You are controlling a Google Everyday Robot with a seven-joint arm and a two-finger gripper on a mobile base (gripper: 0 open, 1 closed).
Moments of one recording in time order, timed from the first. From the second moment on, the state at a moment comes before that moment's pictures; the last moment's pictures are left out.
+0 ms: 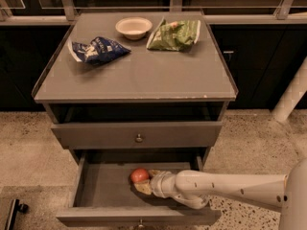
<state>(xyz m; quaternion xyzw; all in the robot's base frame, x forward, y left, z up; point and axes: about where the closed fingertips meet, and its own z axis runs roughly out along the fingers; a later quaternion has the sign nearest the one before) 0.528 0.018 0.390 -0.33 0.84 0.23 0.35</state>
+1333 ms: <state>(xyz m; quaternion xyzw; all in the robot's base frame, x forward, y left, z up) 0.454 -0.064 0.546 -0.39 0.79 0.30 0.37</state>
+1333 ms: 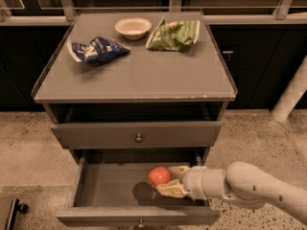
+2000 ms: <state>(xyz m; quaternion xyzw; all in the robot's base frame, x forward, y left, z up) 0.450 -0.080 0.604 -0.41 0.78 0.27 0.38</state>
